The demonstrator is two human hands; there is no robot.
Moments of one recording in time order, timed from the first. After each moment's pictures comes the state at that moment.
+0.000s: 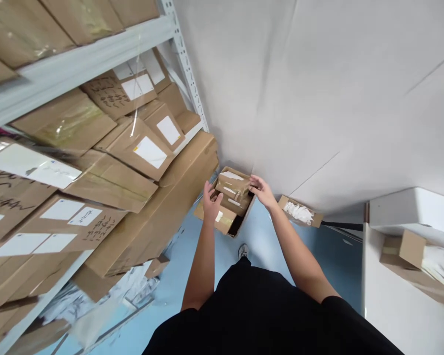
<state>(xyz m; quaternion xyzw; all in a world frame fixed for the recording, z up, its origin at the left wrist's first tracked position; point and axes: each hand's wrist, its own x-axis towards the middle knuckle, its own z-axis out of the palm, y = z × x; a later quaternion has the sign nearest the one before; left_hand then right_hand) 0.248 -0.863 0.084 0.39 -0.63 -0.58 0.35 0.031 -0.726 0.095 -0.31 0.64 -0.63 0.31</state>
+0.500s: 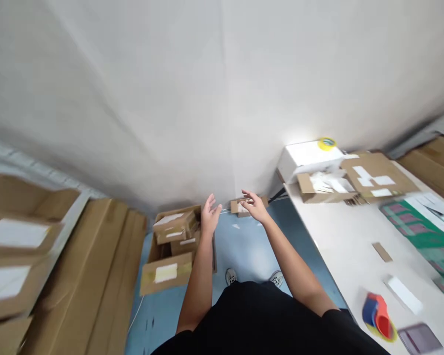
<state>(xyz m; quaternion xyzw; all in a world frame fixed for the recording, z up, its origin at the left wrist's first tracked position) 0.040 -0.670 0.115 0.12 -0.72 -0.67 0.15 -0.018 -0.449 0.138 -0.14 0.74 -0.65 0.05</state>
